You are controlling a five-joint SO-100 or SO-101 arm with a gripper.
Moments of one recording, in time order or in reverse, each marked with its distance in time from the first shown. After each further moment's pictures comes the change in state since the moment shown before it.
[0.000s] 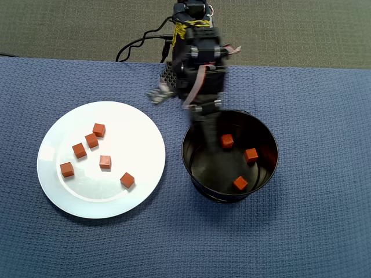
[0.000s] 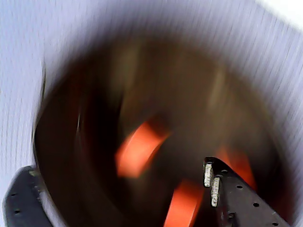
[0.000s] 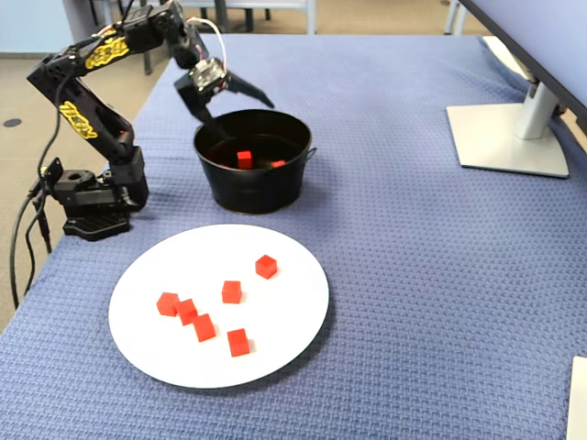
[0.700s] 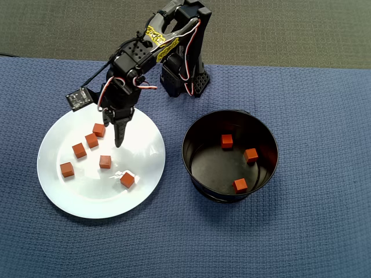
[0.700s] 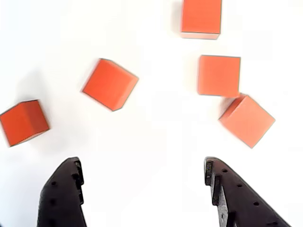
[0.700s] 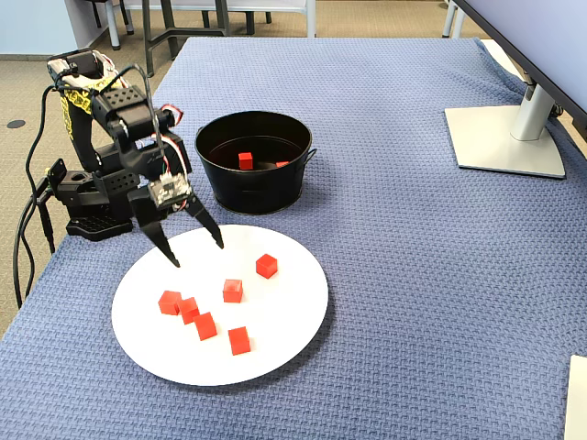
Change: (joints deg) arm 46.1 -14.0 16.9 -27.8 -51.1
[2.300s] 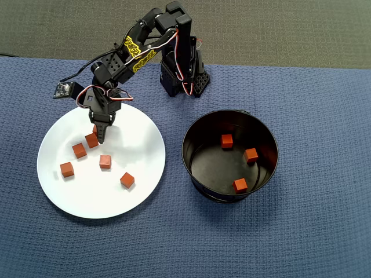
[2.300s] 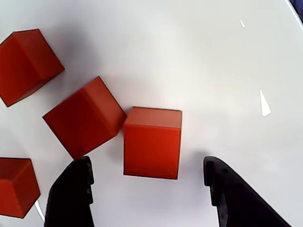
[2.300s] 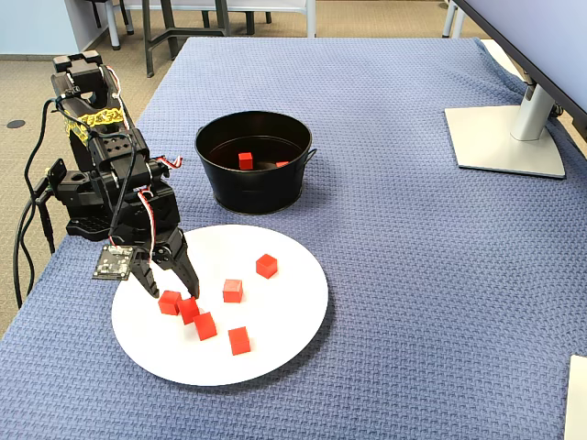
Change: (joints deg) arm 8.3 -19.4 -4.7 -1.7 26.4
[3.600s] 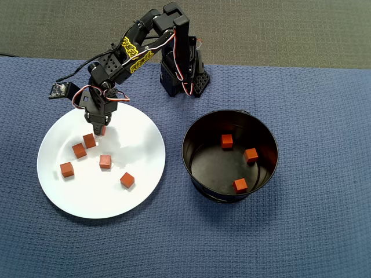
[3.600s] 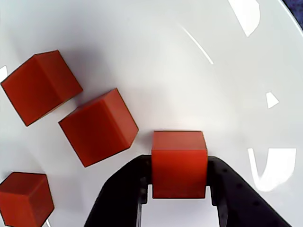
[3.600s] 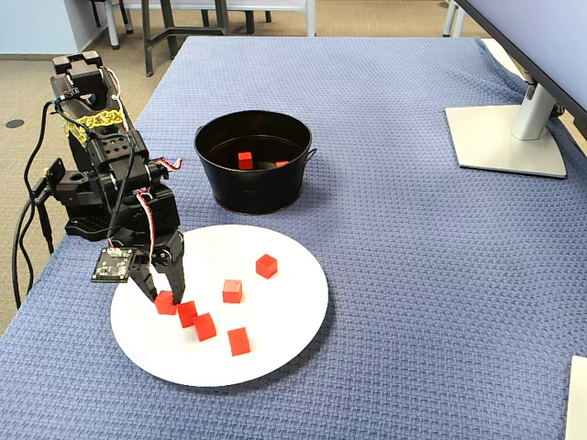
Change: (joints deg) arm 0.5 -1.4 -2.1 -1.3 -1.1
